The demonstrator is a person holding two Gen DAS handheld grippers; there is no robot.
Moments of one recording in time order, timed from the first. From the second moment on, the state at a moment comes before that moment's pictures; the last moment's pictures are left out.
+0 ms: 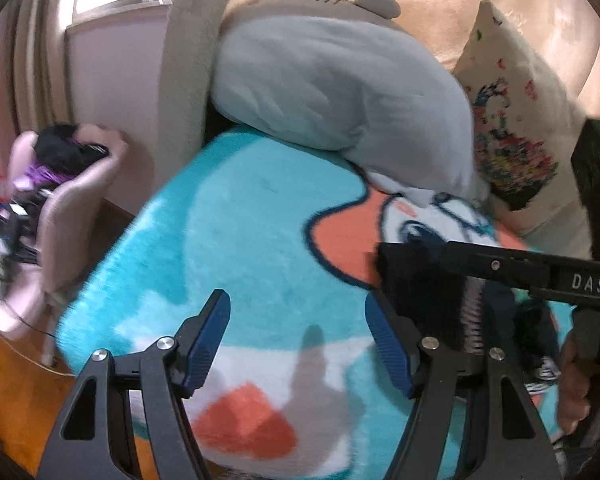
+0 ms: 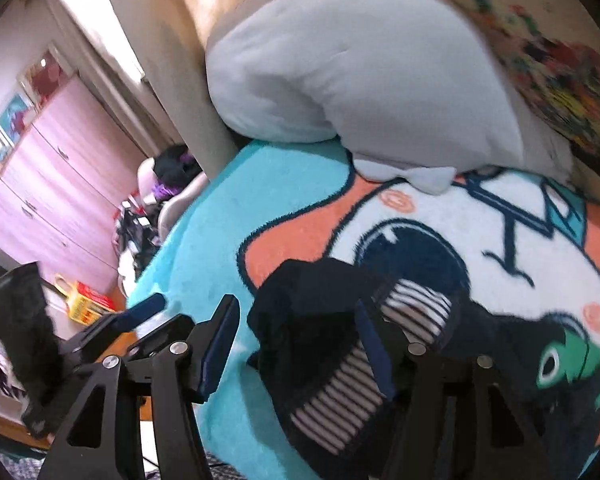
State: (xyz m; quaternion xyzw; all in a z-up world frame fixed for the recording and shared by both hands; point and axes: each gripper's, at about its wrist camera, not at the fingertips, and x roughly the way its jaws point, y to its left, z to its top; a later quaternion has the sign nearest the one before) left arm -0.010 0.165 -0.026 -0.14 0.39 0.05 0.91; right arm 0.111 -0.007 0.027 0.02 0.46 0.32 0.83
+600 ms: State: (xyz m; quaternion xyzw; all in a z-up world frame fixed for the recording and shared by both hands) left arm -0.011 0.172 -0.027 -0.07 0.40 0.12 0.91; right arm 0.126 0.062 -0.020 -0.15 0.51 0.23 0.82
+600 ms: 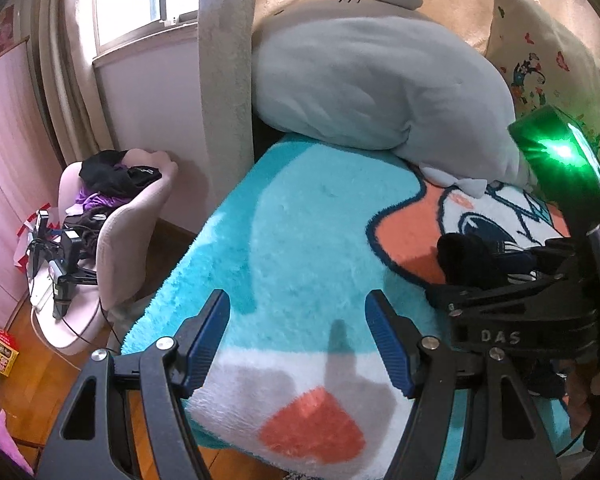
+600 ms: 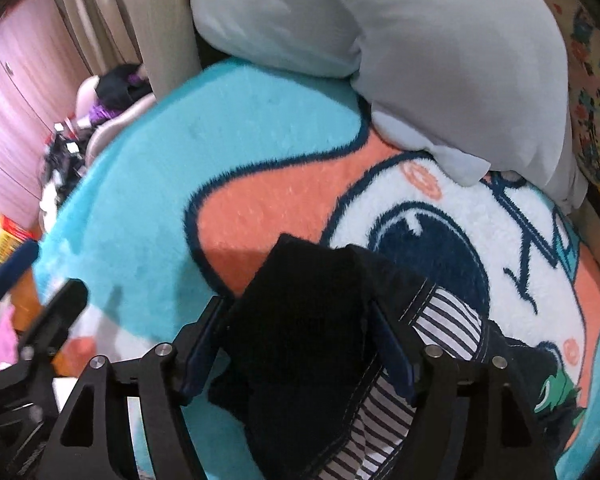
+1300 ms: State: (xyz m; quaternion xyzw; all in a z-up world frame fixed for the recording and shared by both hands) left arm -0.010 0.161 -0.022 -0.08 0.40 0.09 0.91; right arm 0.125 0.043 -0.006 -0.13 0.50 0.24 0.82
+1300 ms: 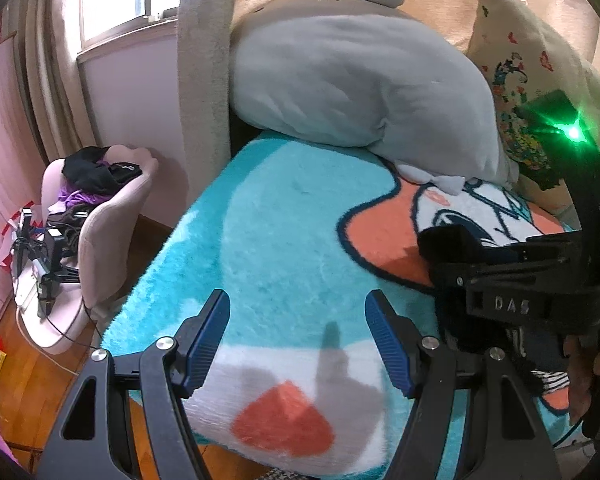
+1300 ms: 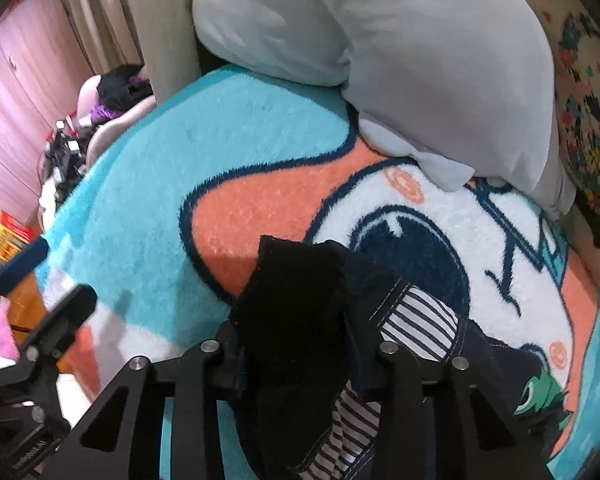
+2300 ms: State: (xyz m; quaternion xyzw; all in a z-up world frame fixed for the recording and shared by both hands) left arm 0.009 0.090 -0.044 -0.11 0.39 -0.09 0.91; right arm 0.128 -0.009 0.006 0.02 0.49 0.30 0.82
